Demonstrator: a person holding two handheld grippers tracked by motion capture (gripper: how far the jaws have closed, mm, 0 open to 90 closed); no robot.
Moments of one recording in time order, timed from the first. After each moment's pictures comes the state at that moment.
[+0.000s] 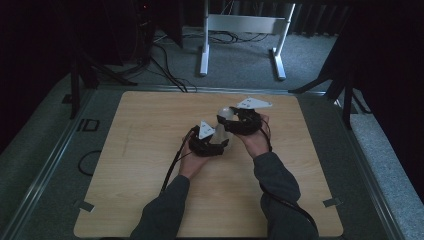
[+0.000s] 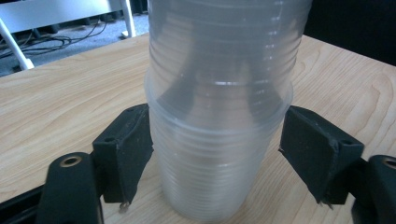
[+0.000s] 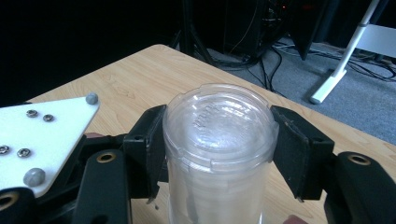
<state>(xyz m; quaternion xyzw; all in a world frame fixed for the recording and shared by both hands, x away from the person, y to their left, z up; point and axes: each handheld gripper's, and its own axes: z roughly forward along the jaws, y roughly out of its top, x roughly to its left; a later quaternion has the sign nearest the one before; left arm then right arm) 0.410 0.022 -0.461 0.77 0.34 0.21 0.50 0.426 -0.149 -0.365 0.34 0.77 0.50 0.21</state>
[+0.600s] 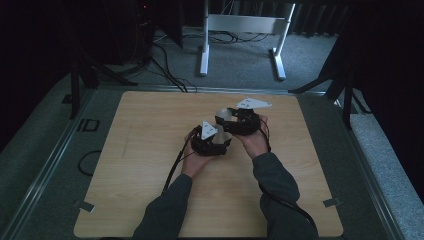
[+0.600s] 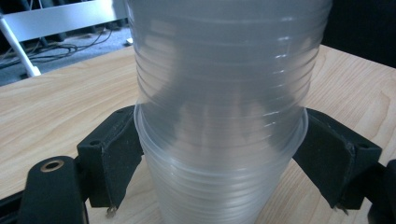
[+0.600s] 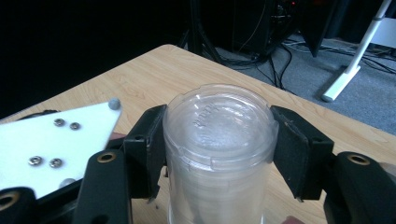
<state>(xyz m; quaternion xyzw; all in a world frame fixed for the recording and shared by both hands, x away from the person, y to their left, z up) 0.413 0.015 -0.465 0.76 0.34 0.23 0.50 0.426 -0.147 -0.366 0.34 0.77 0.50 0.19</state>
